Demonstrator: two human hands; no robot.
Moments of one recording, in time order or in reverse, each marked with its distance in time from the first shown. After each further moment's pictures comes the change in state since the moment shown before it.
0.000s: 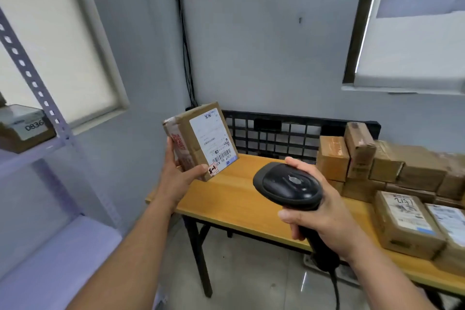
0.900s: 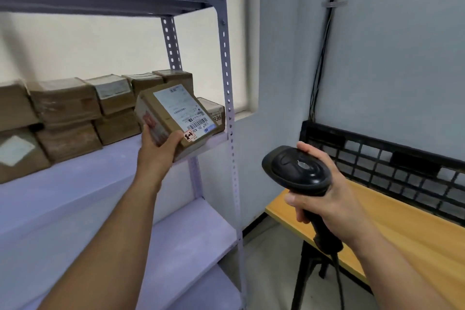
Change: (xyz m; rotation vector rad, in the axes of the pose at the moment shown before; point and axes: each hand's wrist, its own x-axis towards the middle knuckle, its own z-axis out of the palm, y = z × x) left_hand 0.004 -0.001 -0.352 0.006 0.688 -0.030; right_hand 0.145 -0.013 0.274 0.021 -0.338 -0.108
